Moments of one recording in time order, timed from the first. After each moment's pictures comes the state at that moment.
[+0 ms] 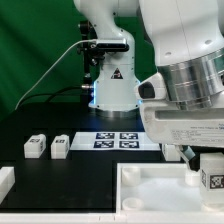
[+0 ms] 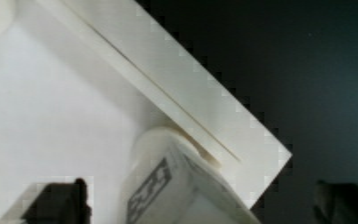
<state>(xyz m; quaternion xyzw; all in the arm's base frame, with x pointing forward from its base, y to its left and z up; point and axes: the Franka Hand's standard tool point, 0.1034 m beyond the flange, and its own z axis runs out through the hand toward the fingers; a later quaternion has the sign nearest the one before) 0.626 0.121 0.075 -0.94 0.31 0.03 0.14</state>
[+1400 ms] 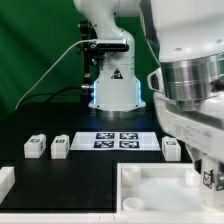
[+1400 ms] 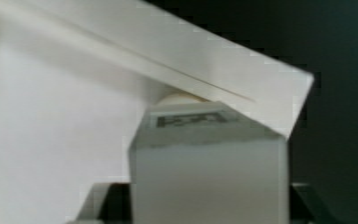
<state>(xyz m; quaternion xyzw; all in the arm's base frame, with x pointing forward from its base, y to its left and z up) 0.632 0.108 0.071 -0.75 0.66 0.04 0.10</state>
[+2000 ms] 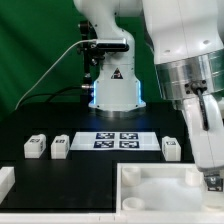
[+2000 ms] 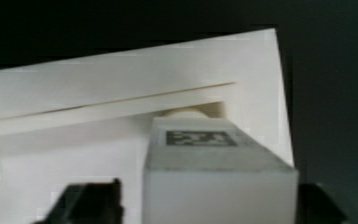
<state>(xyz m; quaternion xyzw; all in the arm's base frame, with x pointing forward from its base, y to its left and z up) 0.629 0.111 0.071 -0.65 0.75 0.04 0.12</state>
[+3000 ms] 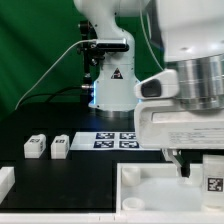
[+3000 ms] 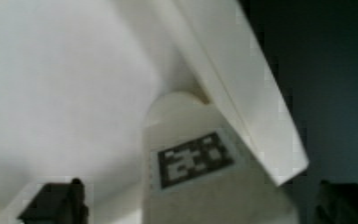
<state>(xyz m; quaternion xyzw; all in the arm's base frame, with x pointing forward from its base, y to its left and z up) 0.629 0.119 0.071 -0.99 0.15 -0.03 0.07</state>
